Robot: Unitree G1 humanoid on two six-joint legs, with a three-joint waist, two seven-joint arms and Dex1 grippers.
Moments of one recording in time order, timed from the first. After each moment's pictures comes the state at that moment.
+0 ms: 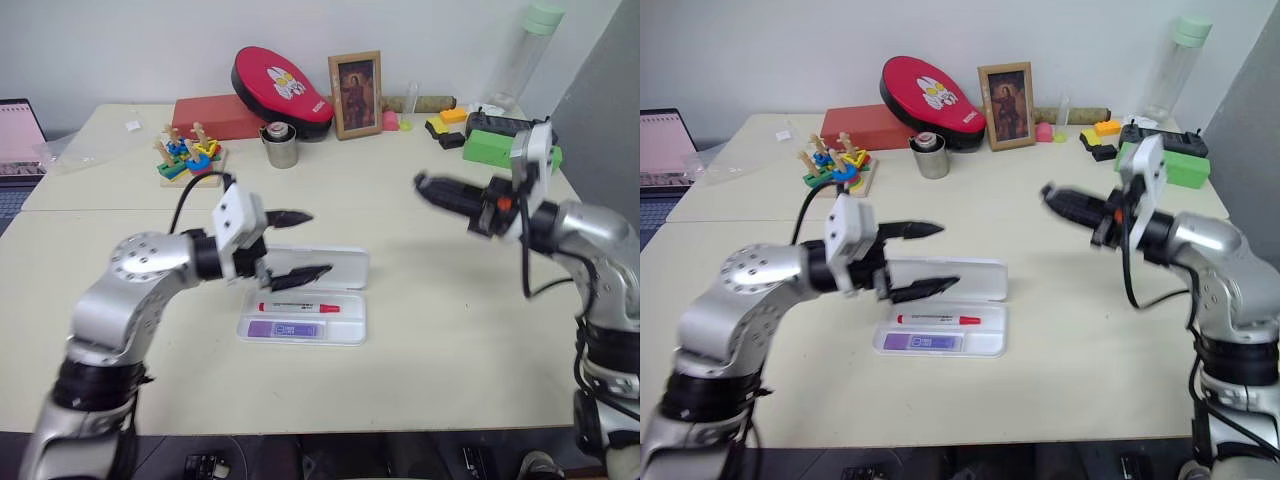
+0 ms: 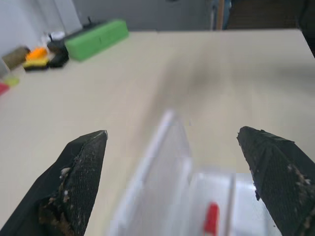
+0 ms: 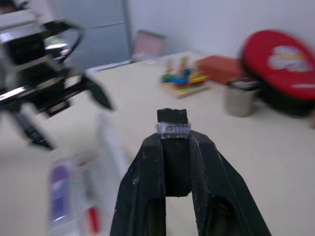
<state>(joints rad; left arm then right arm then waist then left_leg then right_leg) -0.35 0.82 0.08 -0.41 -0.57 0.53 -1.05 -0.54 -0.66 -0.08 -0.36 0.66 0.77 0.96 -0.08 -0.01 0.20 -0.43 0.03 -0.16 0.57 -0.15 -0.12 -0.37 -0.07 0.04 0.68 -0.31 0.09</state>
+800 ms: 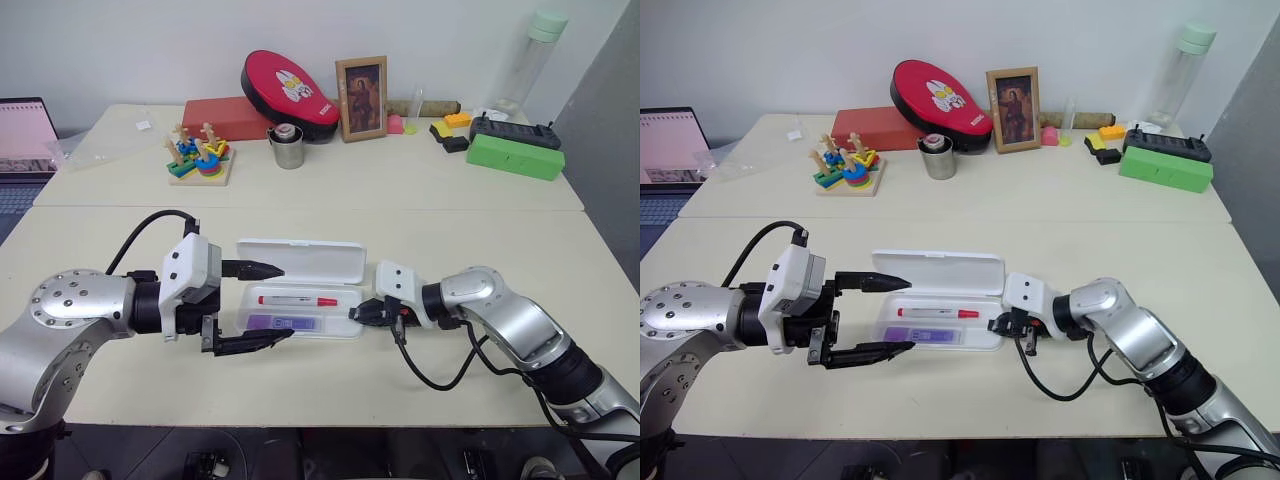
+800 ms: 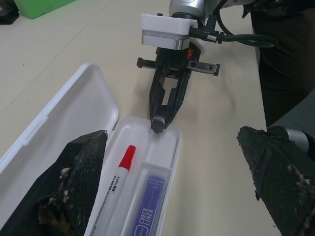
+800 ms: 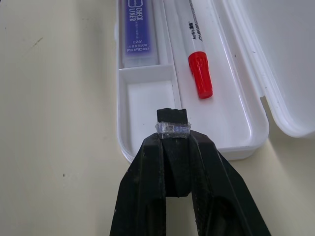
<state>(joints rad) -0.13 0.96 0.23 -0.55 -0.69 0.58 -1.14 -0.53 -0.61 0.48 -0.26 0.18 0.64 0.98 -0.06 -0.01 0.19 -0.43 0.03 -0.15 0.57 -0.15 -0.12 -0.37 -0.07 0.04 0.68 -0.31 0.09</state>
